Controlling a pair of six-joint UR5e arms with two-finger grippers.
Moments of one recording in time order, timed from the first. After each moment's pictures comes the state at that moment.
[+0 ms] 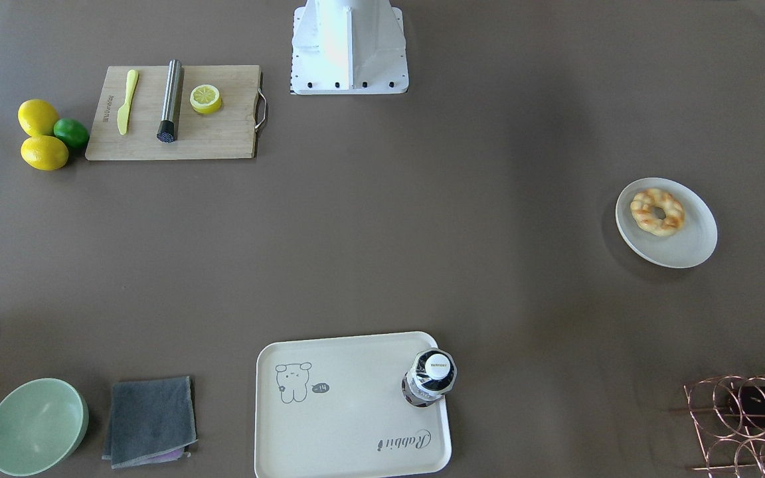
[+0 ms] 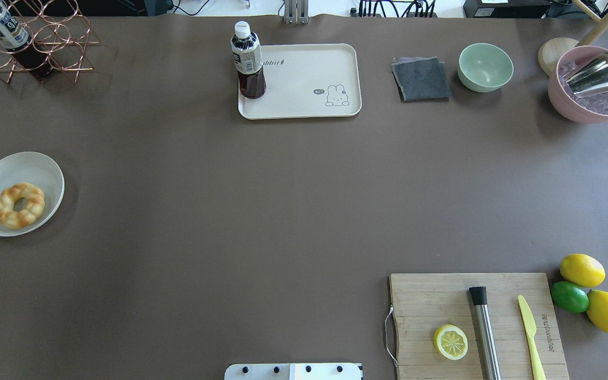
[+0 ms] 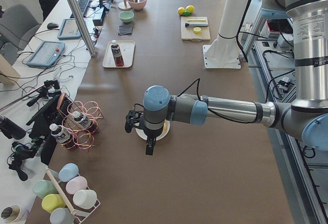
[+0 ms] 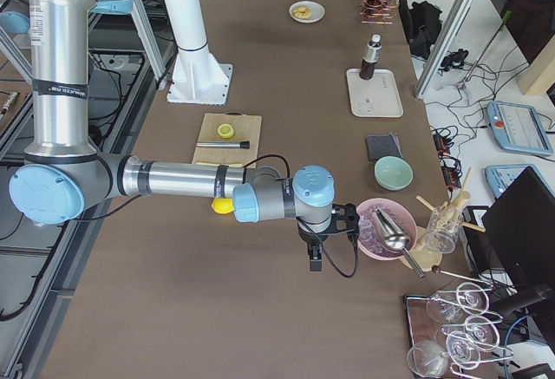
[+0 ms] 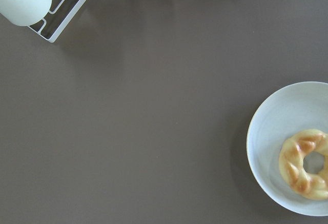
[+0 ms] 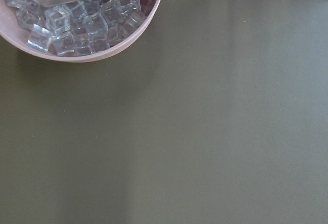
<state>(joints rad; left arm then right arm) -1.58 -1.40 -1.84 -1.63 -2.31 -0.03 1.55 -1.63 1.61 -1.38 2.30 0.08</state>
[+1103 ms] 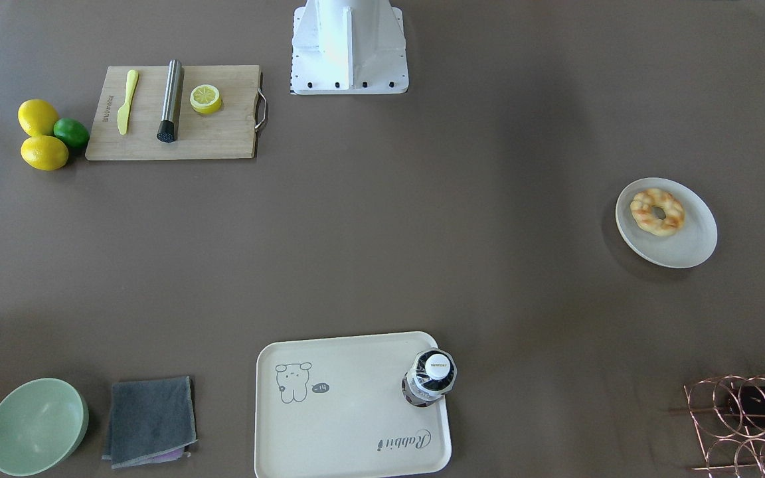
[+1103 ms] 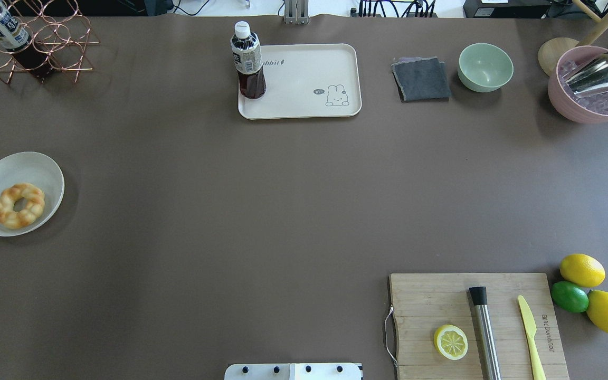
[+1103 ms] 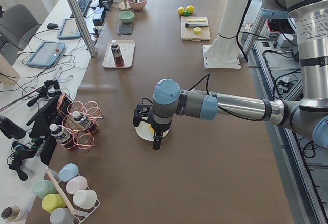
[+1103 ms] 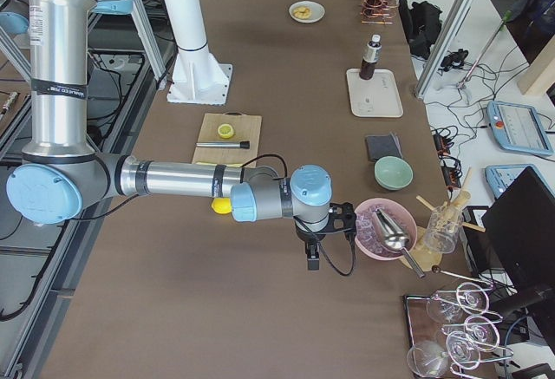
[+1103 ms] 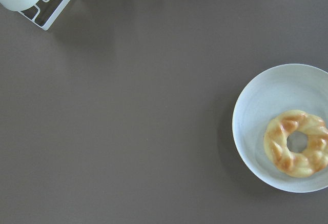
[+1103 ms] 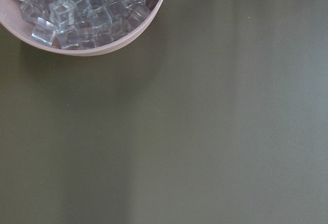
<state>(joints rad) -1.58 -1.34 -1.94 -1.63 -2.31 -0.03 1.54 -1.65 1.62 -1.38 2.30 0.07</state>
